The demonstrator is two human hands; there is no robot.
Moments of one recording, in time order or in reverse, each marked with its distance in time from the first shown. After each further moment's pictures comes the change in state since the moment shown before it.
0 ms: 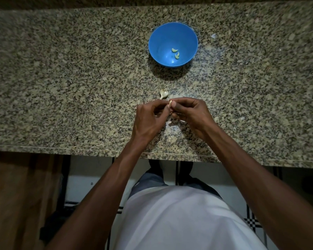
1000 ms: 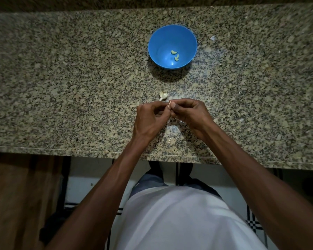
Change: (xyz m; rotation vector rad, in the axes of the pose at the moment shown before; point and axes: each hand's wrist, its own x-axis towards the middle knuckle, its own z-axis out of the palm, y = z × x) left_hand 0.004 0.003 0.003 -0.023 -0.004 -0.055; right_hand 0.003 -0.003 0.000 0.025 -0.015 0.019
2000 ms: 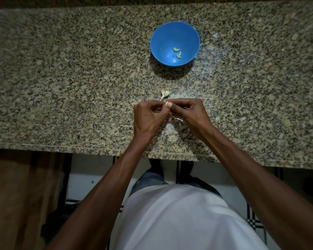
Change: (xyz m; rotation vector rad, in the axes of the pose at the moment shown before) left_hand -0.003 0.002 0.000 -0.076 0.074 -0.201; right_hand -0.006 0.006 0.011 -0.242 0.001 -0.171
